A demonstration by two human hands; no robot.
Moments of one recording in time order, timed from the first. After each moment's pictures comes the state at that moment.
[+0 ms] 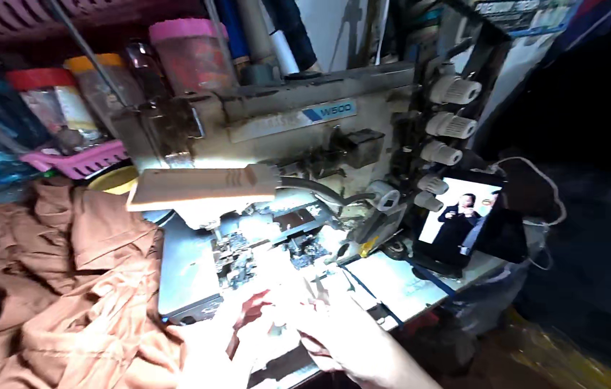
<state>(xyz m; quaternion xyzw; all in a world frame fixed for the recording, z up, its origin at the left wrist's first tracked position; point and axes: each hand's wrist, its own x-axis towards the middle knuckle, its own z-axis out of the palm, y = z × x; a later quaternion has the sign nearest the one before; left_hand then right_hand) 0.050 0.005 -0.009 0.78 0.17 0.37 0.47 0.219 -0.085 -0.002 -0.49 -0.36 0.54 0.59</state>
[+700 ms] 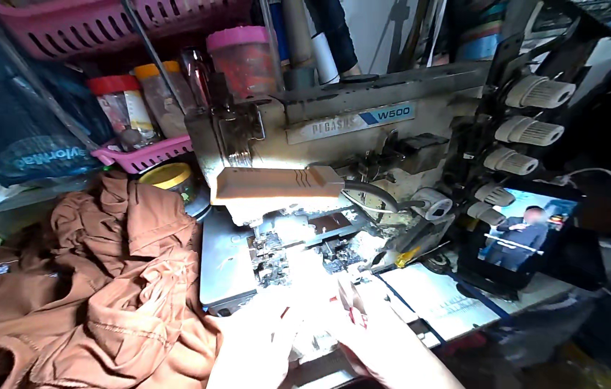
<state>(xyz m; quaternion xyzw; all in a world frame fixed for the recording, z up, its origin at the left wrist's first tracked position) 0.055 0.011 0.001 0.87 0.25 0.37 0.22 0.217 -0.083 -0.005 -0.59 -0.43 0.40 0.55</state>
